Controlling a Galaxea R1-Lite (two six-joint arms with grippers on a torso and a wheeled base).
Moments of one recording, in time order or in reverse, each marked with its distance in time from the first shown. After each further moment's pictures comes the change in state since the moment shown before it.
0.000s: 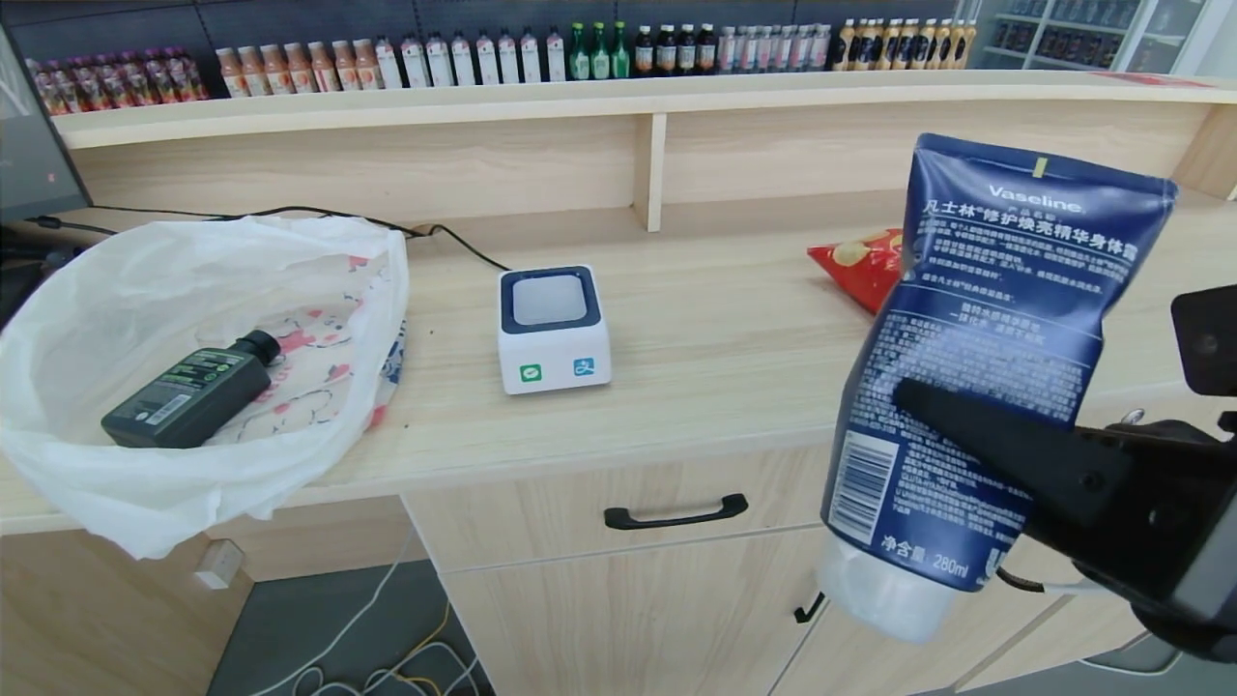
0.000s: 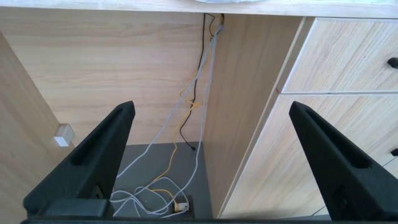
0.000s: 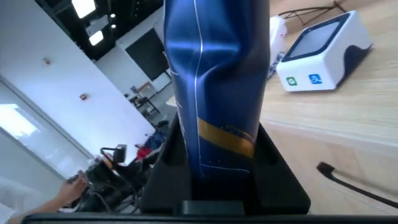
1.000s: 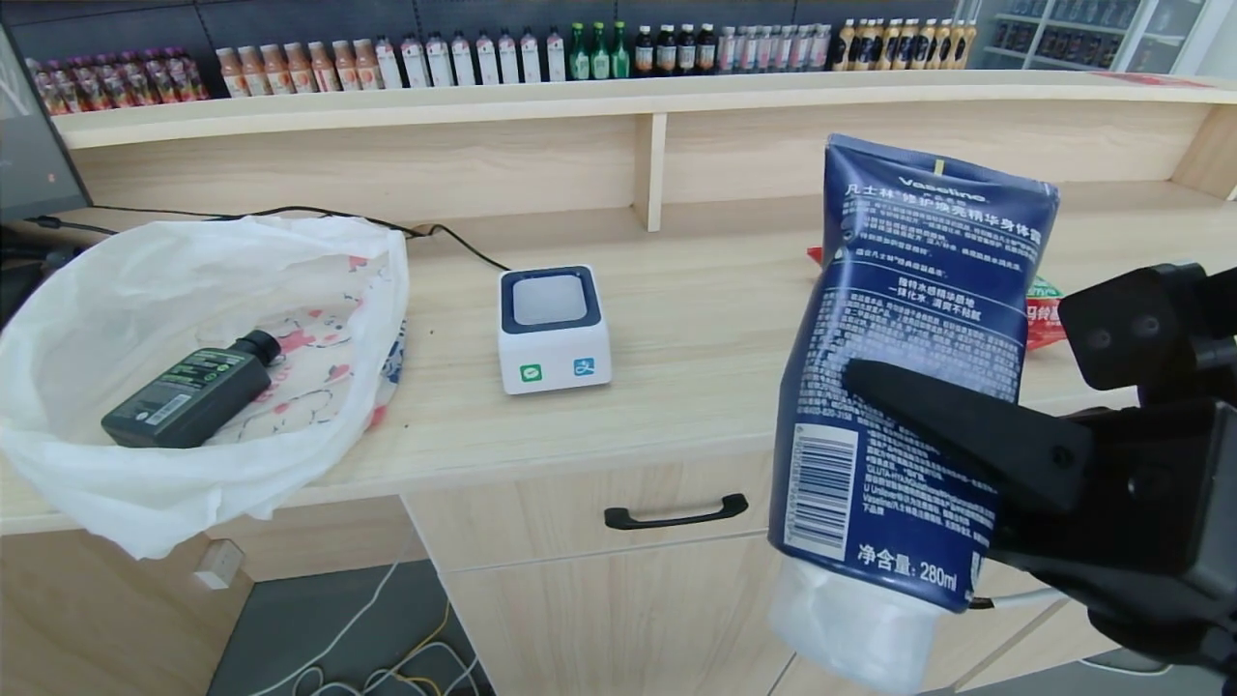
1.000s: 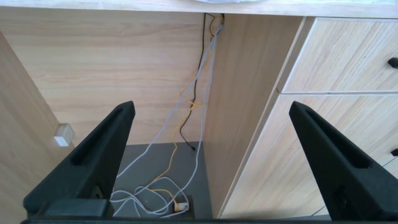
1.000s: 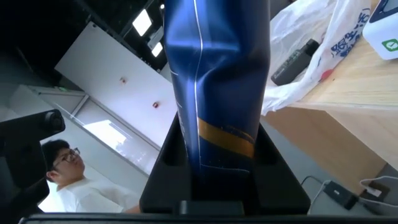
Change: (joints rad) left arm 0.000 0.000 0.000 0.000 0.000 0.000; right arm 0.109 0.071 -0.073 -0.053 0.000 0.286
